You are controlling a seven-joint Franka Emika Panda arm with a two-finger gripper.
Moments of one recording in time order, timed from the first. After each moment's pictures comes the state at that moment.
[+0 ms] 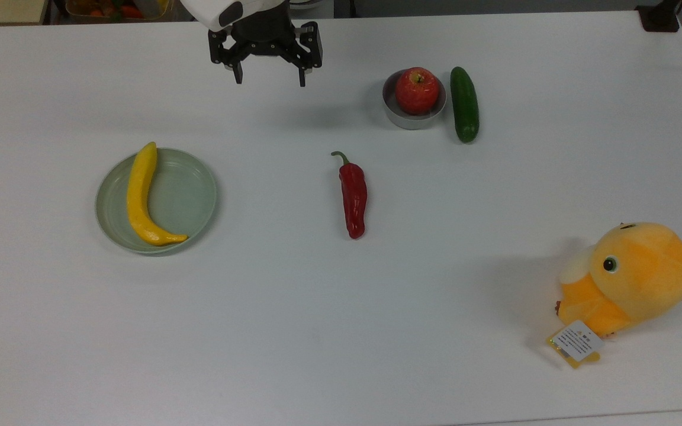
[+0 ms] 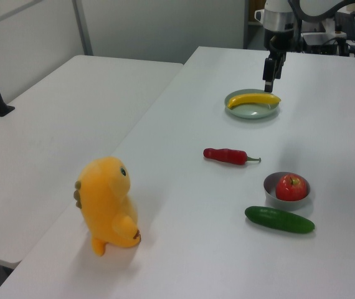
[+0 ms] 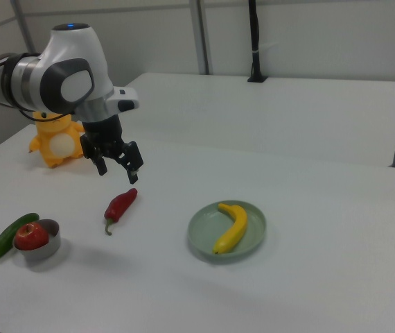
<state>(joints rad) 0.14 0.01 -0.07 -1.89 0.00 1.94 0.04</state>
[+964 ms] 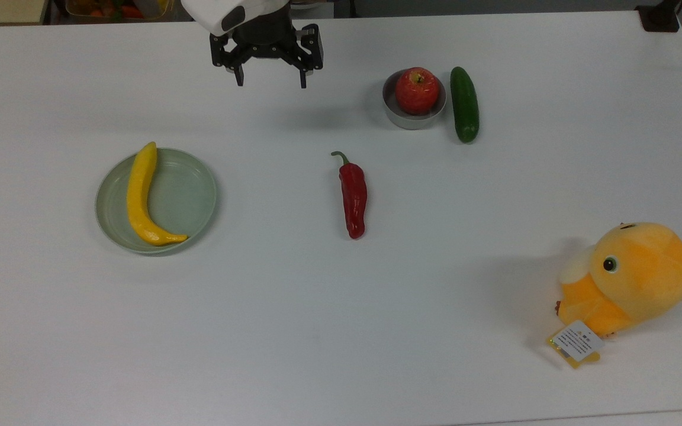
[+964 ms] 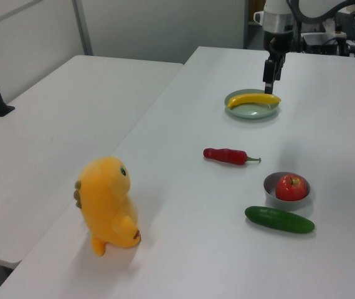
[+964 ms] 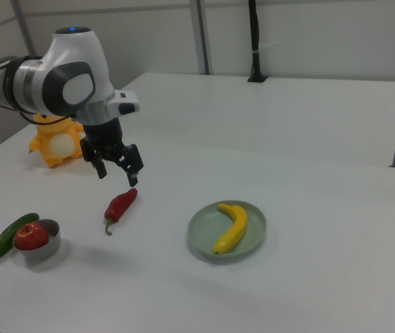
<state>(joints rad) 0.14 0.02 -0.07 -1.90 0.00 1.94 0.03</state>
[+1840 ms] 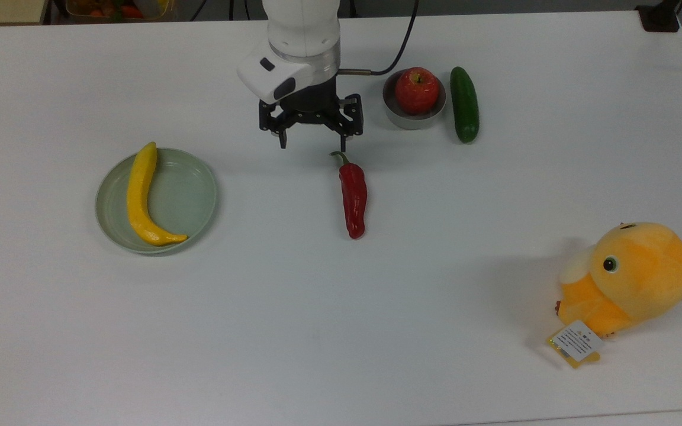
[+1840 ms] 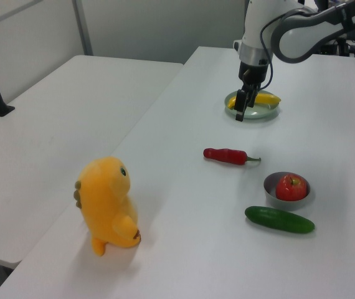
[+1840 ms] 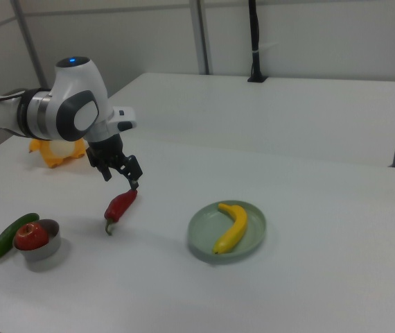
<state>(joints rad) 0.14 0.19 0.03 -1.89 0.00 2.21 0.17</state>
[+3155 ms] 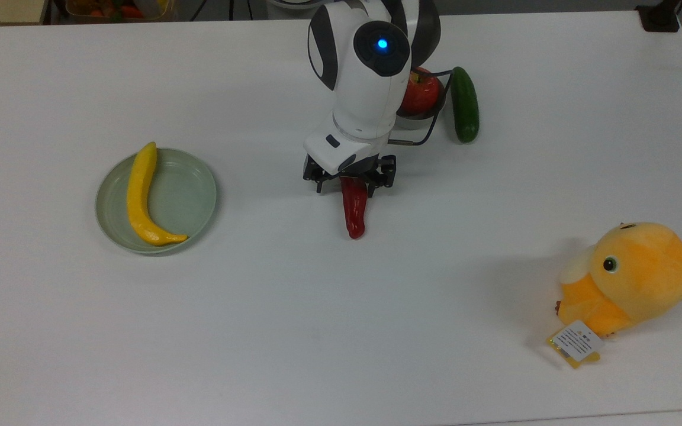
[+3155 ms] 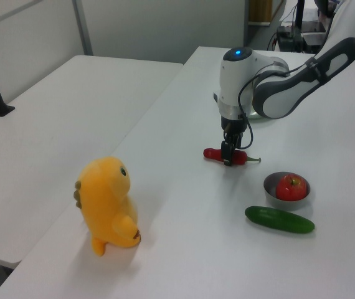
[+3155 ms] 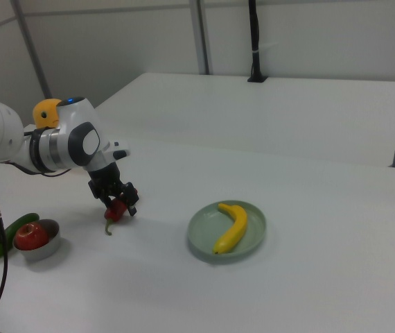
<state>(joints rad) 0.22 0.46 0.06 -1.78 -0.21 2.27 0.37</state>
